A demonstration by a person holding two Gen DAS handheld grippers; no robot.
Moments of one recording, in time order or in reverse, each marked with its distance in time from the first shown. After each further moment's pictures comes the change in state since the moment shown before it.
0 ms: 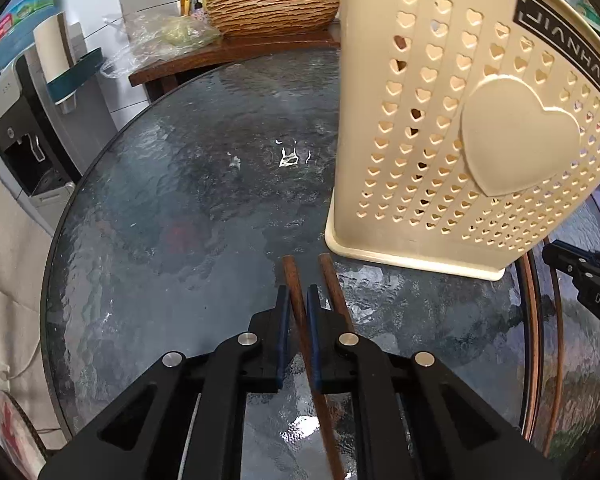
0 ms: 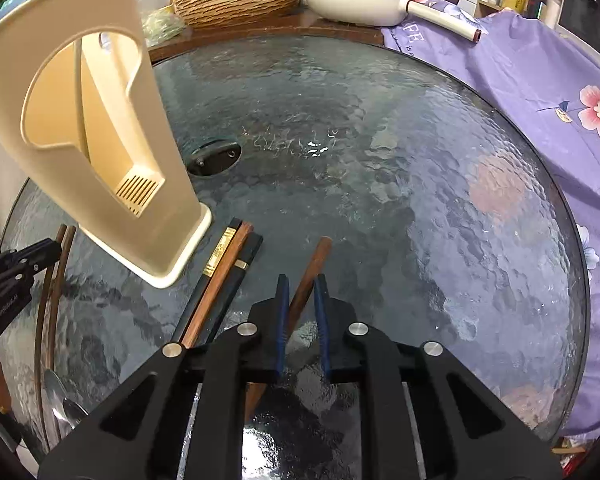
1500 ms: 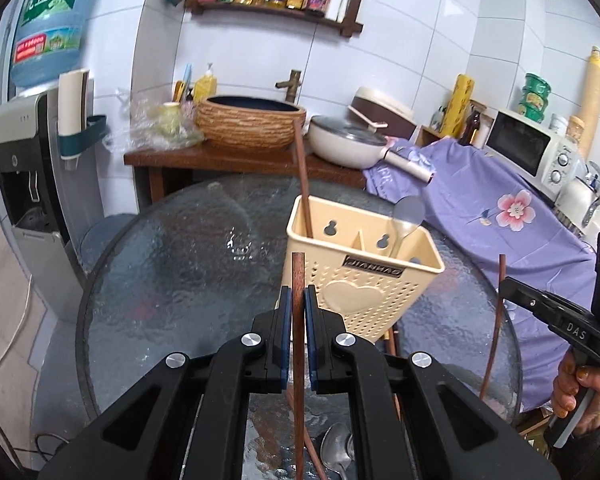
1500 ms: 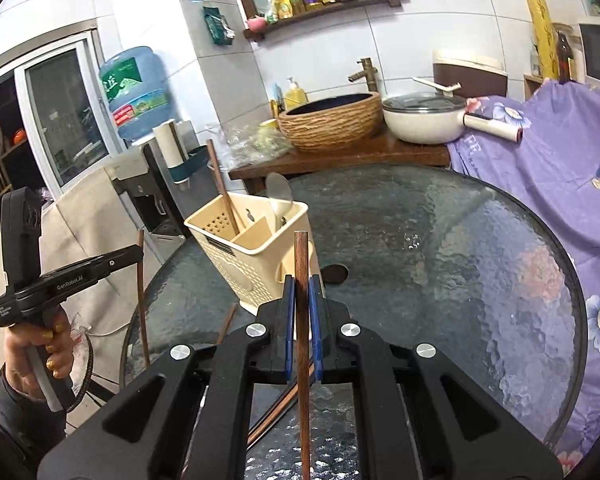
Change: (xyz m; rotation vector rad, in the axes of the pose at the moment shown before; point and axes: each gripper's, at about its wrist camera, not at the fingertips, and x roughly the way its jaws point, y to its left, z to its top) left arm -0.155 0.014 0.012 -0.075 -0.358 -0.228; right arm -0.164 -0.020 0.002 -0.047 -0.377 0.408
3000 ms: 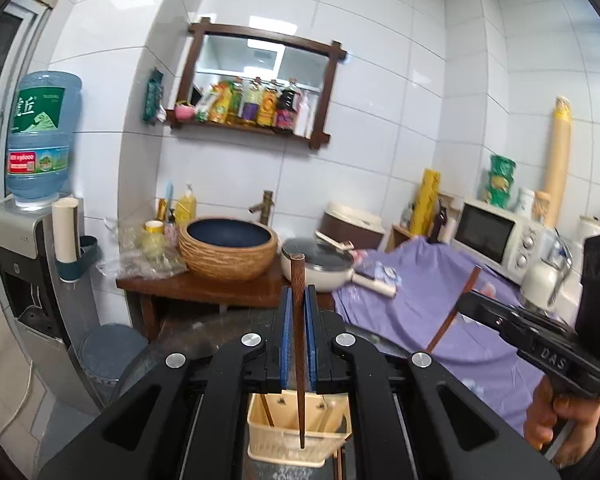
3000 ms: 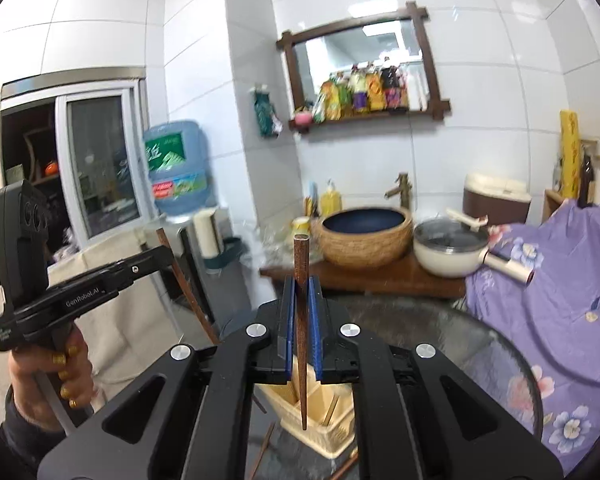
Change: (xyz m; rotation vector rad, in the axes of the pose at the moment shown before) left arm -0.102 -0.051 0.147 0.032 -0.327 -0.039; right arm -0.080 0.088 0.163 -0.138 -0.267 0.023
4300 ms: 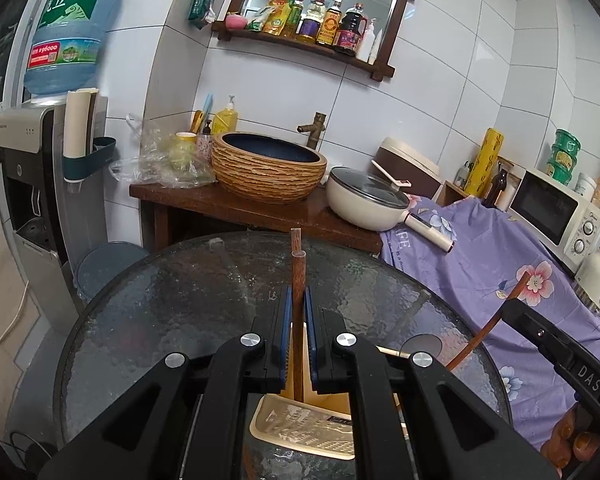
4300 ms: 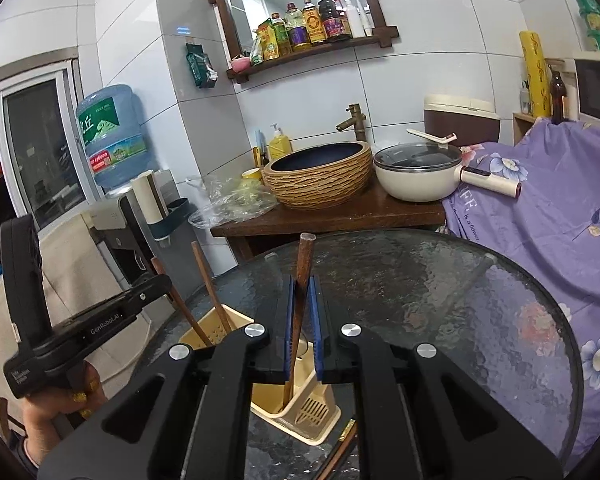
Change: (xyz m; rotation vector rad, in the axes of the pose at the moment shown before) left arm 0.117 0.047 -0.115 -0.136 0.199 0.119; right arm 0.093 -0.046 -0.111 0.140 0.142 -0.131
